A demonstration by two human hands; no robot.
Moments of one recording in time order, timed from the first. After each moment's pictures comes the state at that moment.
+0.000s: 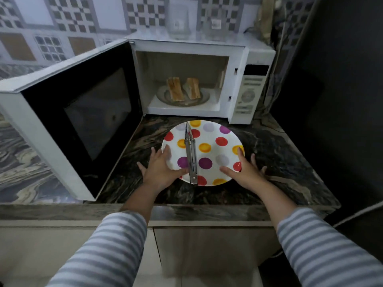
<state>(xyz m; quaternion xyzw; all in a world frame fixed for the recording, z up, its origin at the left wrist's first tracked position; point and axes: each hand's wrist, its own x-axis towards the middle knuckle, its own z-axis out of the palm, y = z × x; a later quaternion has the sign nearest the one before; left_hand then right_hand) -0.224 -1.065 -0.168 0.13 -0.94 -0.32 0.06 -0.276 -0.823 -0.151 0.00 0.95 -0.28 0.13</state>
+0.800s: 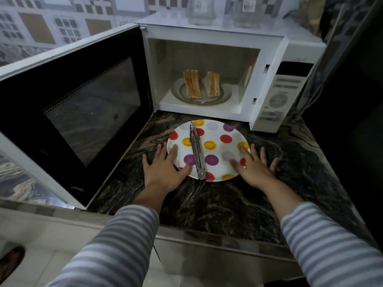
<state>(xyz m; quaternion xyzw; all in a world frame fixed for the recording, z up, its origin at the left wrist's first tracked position) -0.270 -1.070 -0.185 0.21 -0.97 -0.14 0.02 -0.377 -0.835 -0.169 -0.12 0.98 -0.11 0.15</state>
